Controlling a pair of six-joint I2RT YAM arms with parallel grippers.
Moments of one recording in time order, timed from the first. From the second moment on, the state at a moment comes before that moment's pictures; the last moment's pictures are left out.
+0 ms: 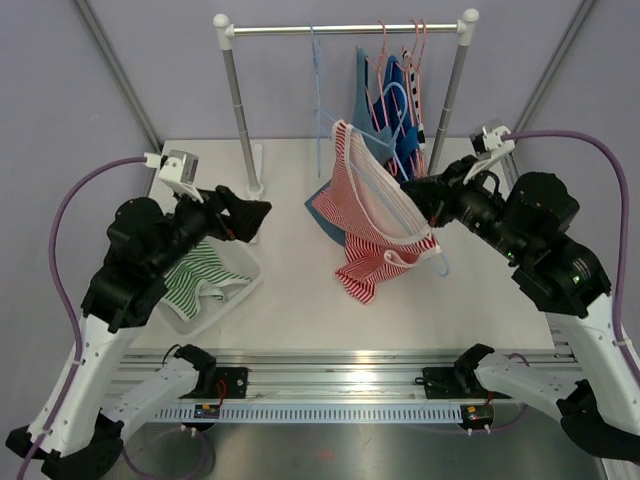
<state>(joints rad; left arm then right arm) -0.44 0.79 1.22 -0.53 0.15 -0.37 0.63 0.97 1.53 -0.58 -0.04 0.25</state>
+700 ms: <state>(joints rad) -0.95 1.30 1.54 -0.50 -0.31 -0.25 0.63 0.80 1.42 -0.71 -0.27 0.28</state>
